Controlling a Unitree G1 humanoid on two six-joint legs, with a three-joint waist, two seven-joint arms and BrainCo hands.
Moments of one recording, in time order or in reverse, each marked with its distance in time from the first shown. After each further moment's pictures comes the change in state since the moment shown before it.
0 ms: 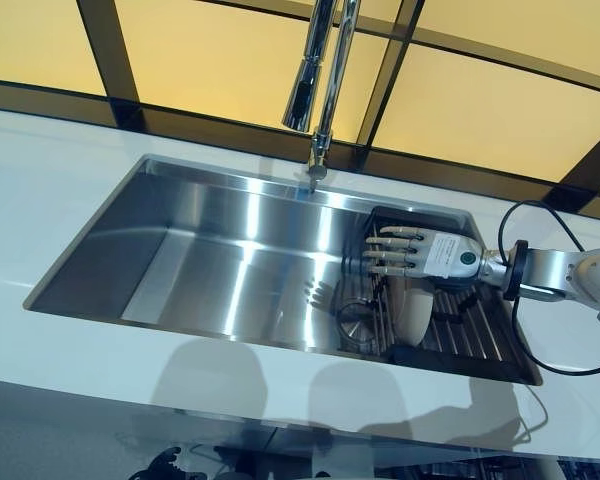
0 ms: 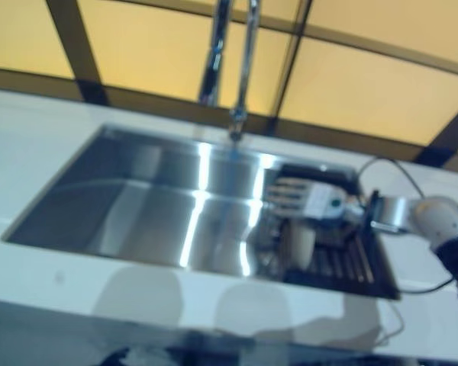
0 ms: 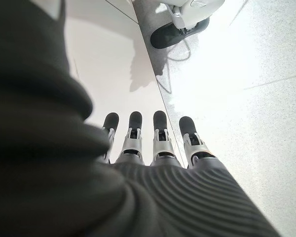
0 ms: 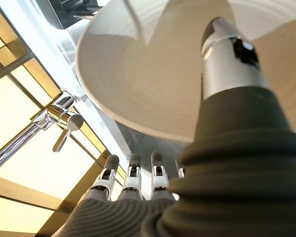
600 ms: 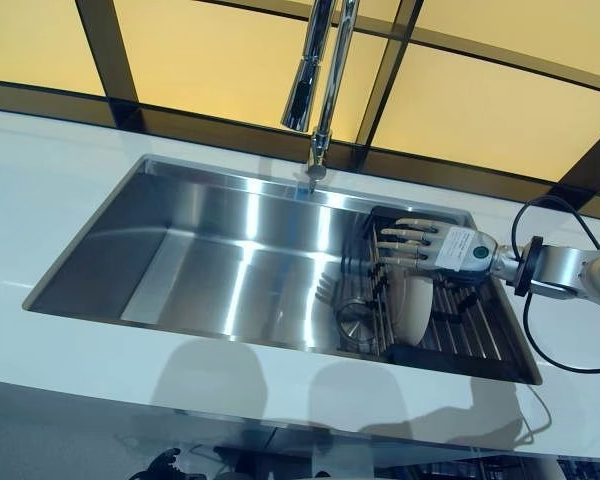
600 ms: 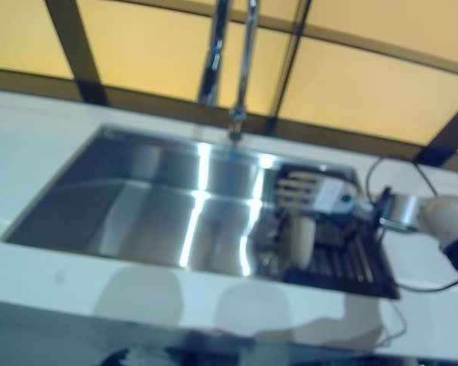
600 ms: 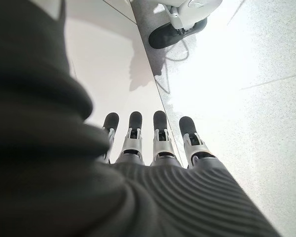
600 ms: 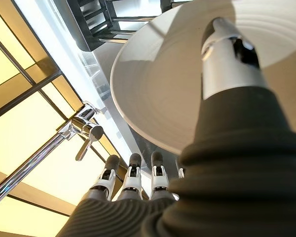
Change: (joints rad) left arm 0.004 0.001 -0.001 -0.007 0.000 0.012 0.000; right arm 0.000 -0.032 0.000 0.041 0.000 0.041 -0.005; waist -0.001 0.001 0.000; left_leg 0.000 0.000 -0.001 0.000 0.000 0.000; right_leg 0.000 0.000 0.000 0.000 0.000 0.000
